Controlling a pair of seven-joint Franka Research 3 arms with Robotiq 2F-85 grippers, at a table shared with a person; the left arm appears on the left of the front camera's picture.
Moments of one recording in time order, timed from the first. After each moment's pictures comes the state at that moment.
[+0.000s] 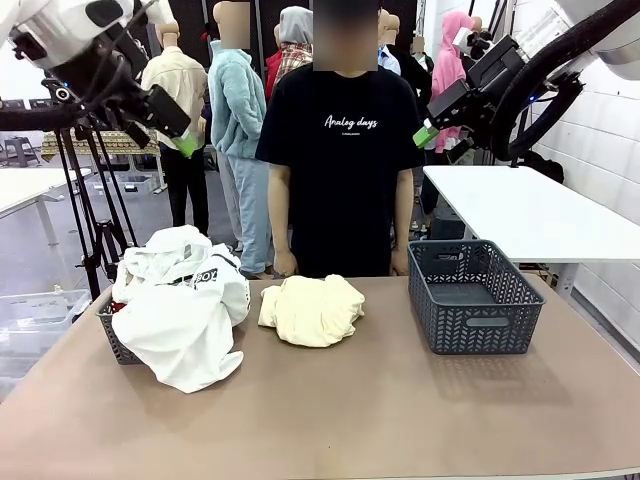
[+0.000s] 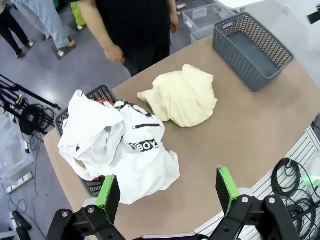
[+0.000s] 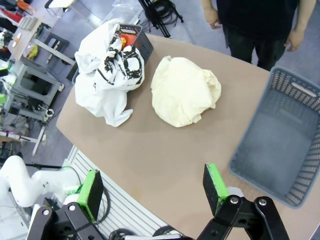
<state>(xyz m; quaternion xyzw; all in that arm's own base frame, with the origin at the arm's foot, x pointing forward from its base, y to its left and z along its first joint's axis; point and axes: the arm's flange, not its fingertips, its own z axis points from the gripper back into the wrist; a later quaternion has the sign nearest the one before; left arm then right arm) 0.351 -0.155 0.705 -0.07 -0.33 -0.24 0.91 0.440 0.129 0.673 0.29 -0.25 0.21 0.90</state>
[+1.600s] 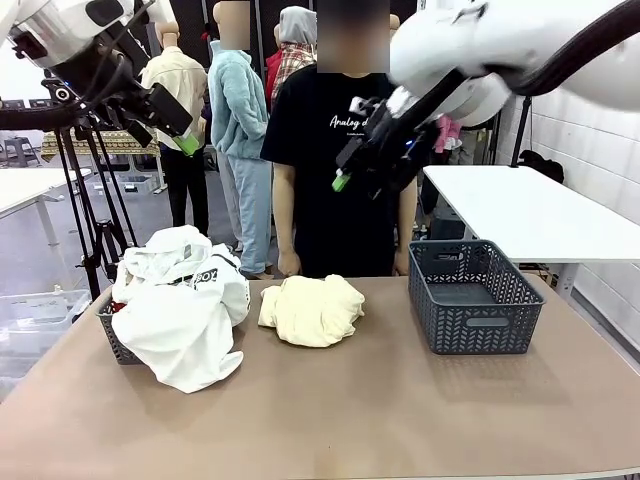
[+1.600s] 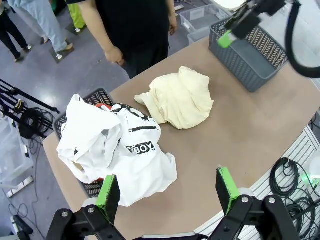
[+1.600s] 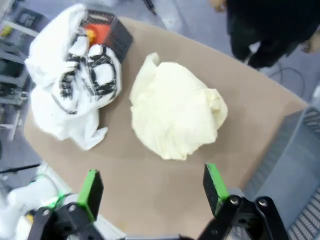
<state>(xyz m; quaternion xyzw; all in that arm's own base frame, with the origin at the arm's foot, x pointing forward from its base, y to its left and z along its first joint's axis) 0.345 -0.163 0.713 -0.07 -0.34 -0.26 0.90 0.587 0.285 0.581 0.20 -0.17 0.24 0.94</state>
